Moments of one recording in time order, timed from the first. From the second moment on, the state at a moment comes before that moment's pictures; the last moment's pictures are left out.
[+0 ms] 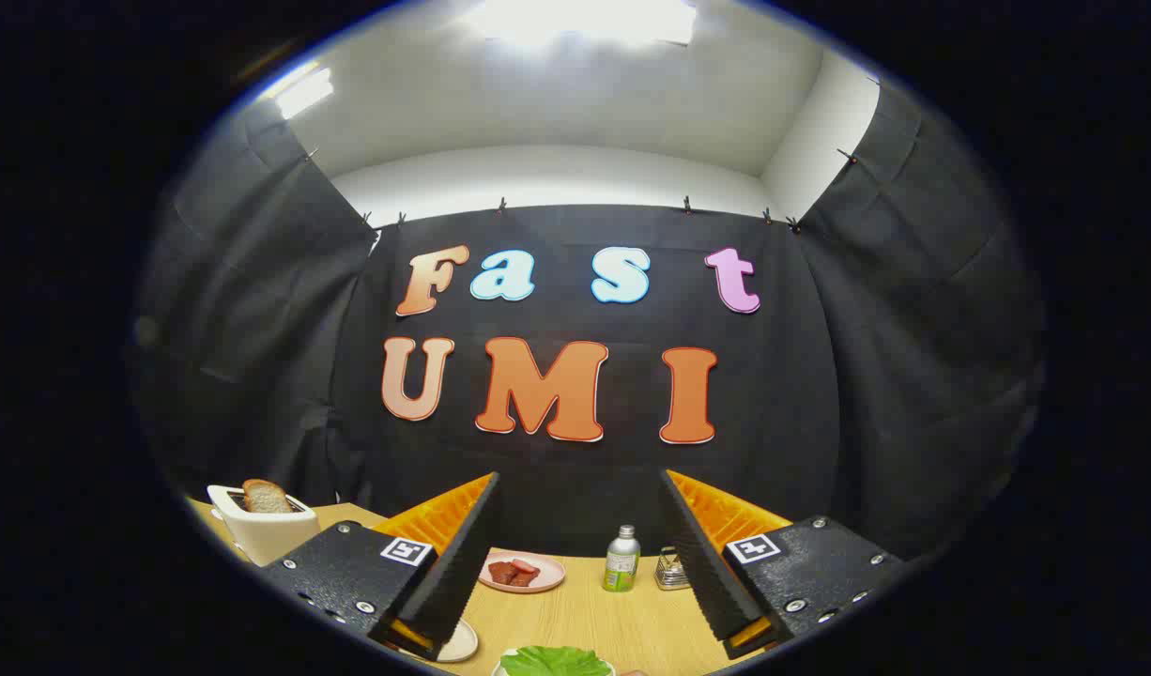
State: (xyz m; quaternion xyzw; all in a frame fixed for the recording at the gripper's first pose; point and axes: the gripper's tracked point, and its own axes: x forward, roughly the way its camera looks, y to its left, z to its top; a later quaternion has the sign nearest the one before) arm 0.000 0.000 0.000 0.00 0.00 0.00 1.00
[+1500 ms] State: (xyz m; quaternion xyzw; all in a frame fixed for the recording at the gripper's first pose) arm 0.007 0.015 -0.120 0.01 0.19 0.07 0.98
